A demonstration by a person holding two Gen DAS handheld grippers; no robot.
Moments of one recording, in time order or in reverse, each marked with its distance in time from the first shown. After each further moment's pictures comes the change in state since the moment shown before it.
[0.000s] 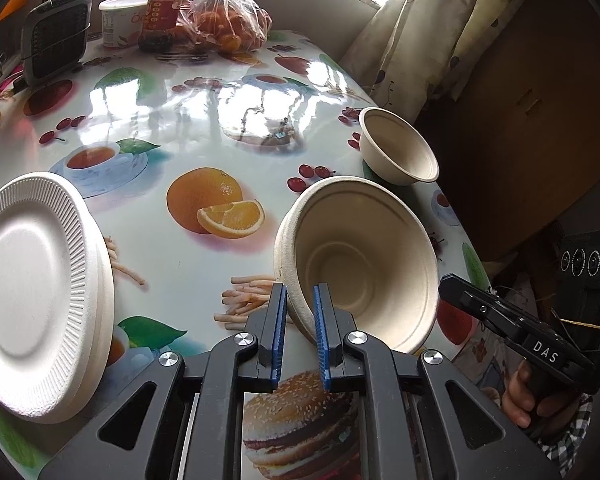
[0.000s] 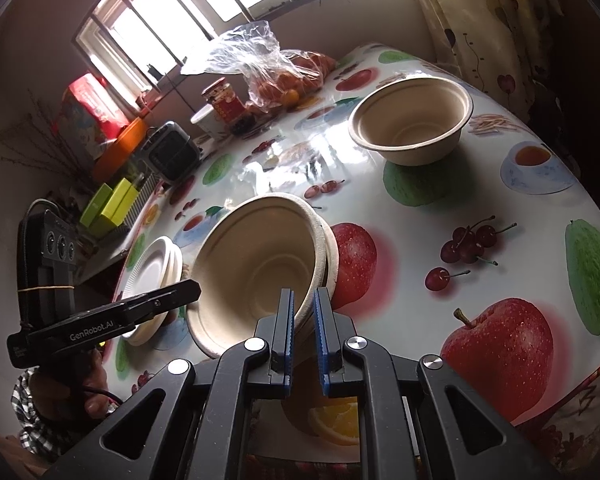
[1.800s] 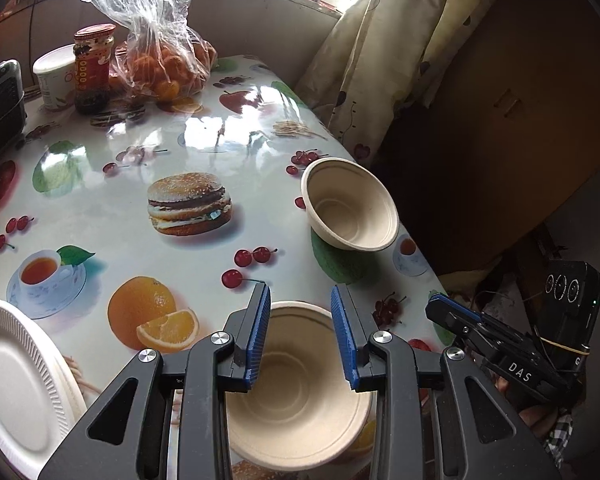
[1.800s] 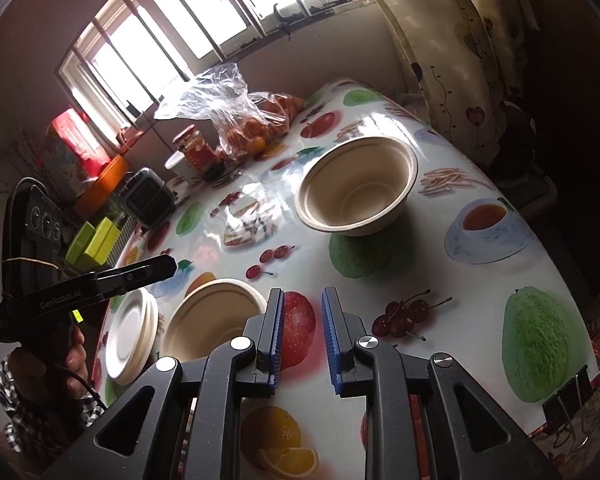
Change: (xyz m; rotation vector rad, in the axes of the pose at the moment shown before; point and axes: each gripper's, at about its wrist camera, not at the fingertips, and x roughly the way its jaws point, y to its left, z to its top) left arm 0.017 -0.051 0.084 0.092 -0.015 -0.064; right arm -0.030 -0.043 0.052 0.035 -0.109 -0.072
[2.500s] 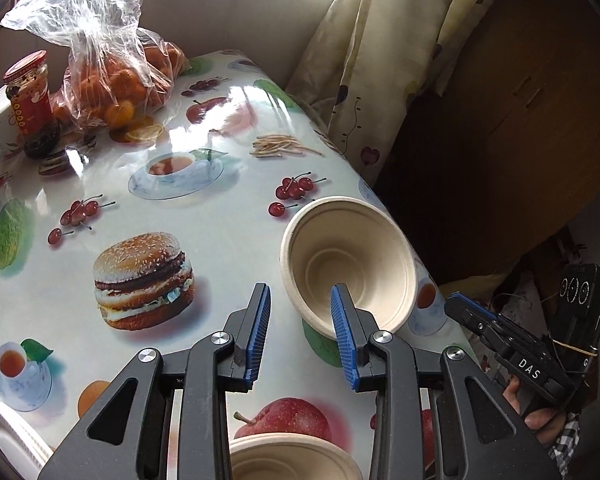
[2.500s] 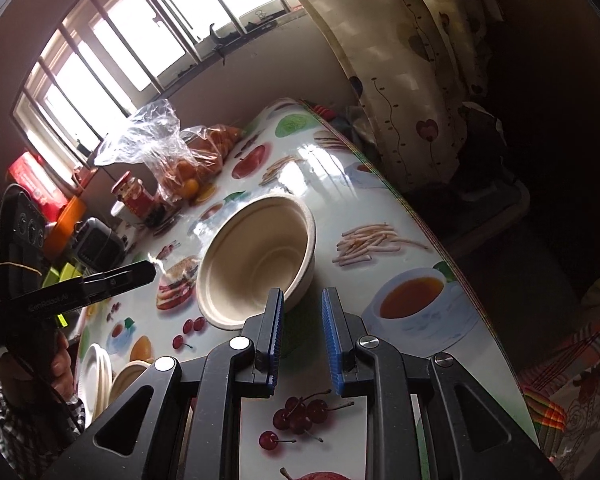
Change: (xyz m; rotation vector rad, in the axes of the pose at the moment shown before) left arm 0.080 -0.026 0.071 0.039 0.062 0.056; right arm 0.031 -0.078 0.060 0.094 -0.020 -0.082
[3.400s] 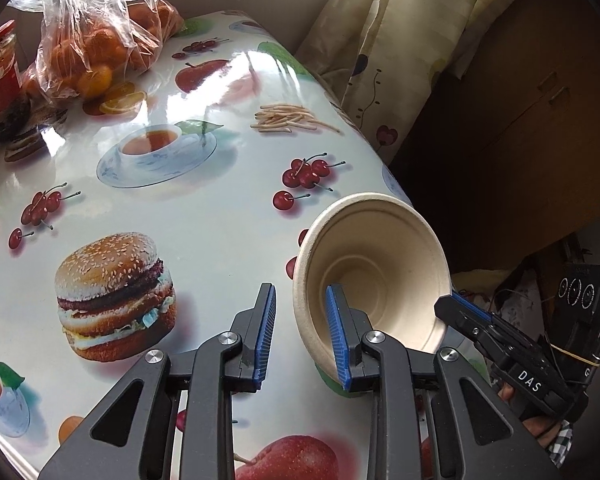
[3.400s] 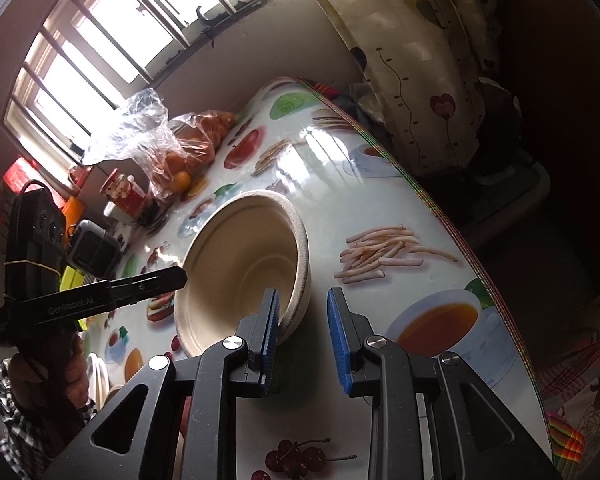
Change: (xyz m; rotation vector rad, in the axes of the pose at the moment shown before) left arm 0.052 0.012 0.020 -0.039 0.104 -0.013; right arm 0.048 -0.010 0.016 0.031 0.067 0.047
